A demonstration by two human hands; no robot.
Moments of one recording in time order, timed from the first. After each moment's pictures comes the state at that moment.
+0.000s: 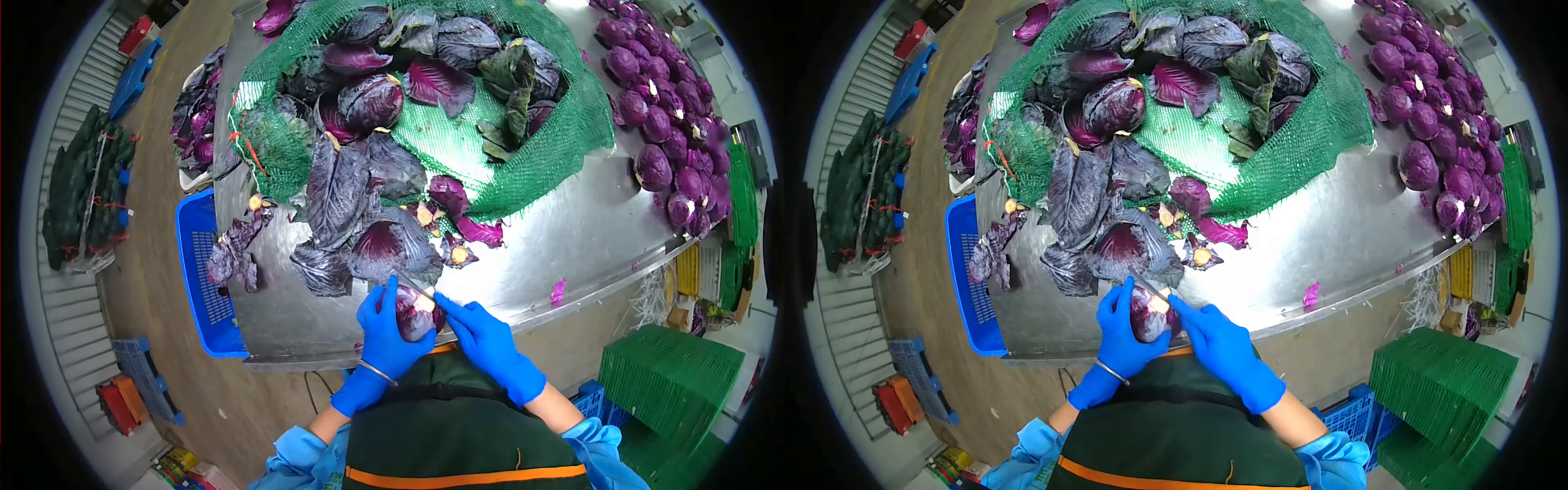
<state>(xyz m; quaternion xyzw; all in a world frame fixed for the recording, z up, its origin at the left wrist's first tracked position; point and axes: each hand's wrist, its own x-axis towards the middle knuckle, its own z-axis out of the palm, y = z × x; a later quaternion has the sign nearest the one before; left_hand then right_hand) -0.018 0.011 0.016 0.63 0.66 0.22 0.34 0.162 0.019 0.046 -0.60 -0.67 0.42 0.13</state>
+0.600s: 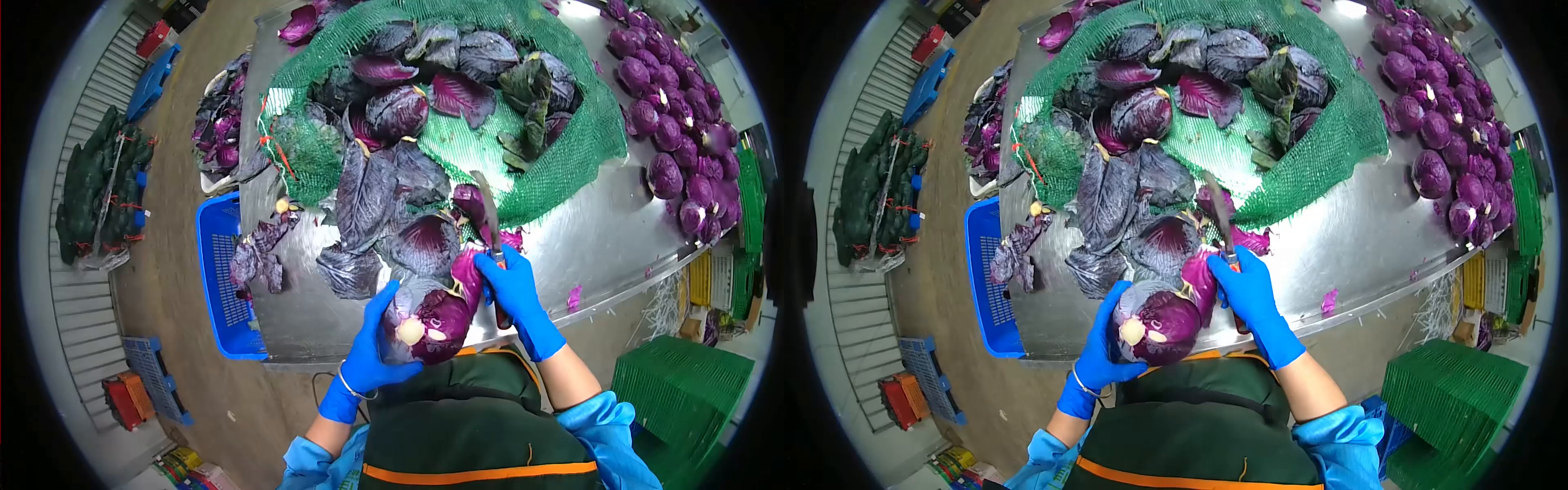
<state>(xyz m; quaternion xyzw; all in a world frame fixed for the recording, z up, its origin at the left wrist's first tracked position) -0.077 0.020 0.054 0.45 0.43 0.40 0.67 0.156 0.094 0.037 -0.64 -0.32 0.61 0.33</state>
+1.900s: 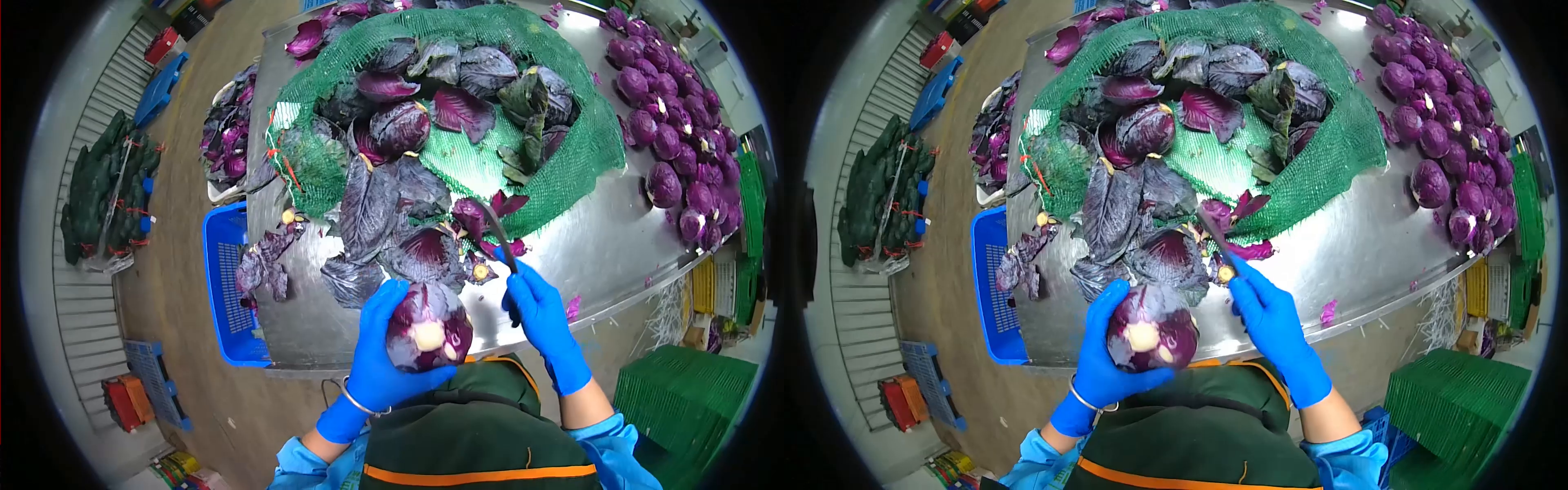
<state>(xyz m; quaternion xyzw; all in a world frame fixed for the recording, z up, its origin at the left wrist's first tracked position) -0.050 0.038 0.113 0.66 0.53 0.36 0.38 0.176 0.077 0.114 -0.64 -0.39 0.59 0.29</state>
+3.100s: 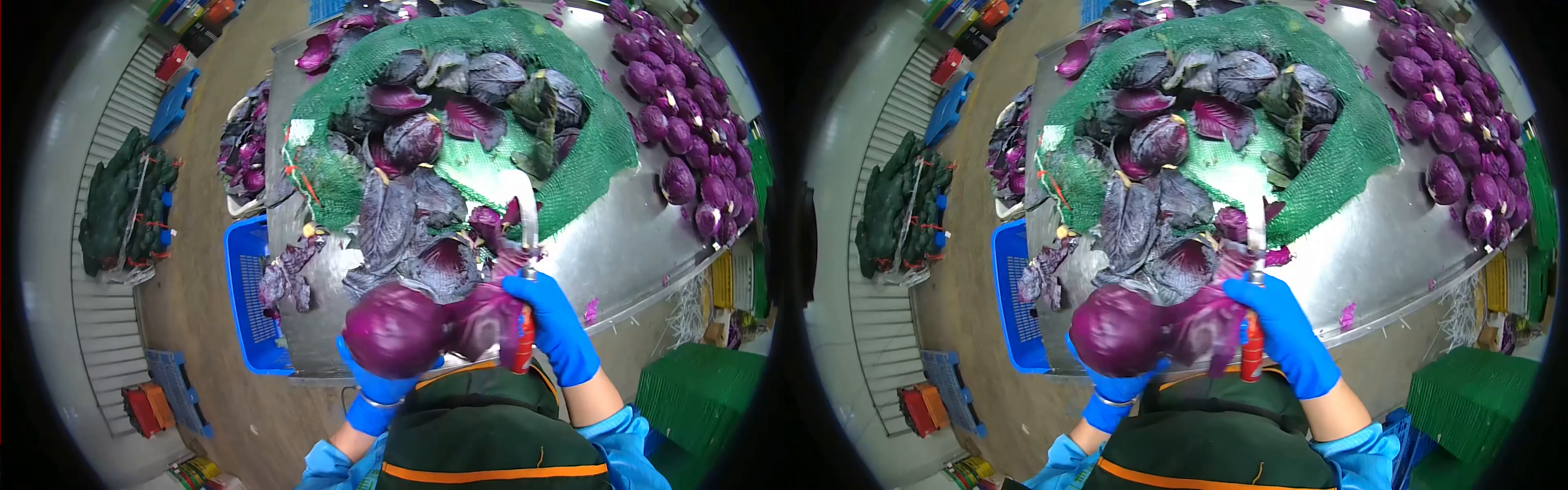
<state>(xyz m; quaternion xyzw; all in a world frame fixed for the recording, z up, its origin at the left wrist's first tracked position) -0.073 0.008 0.061 -0.02 0.13 0.62 0.78 0.163 0.095 0.109 -0.53 -0.15 0.74 0.38</state>
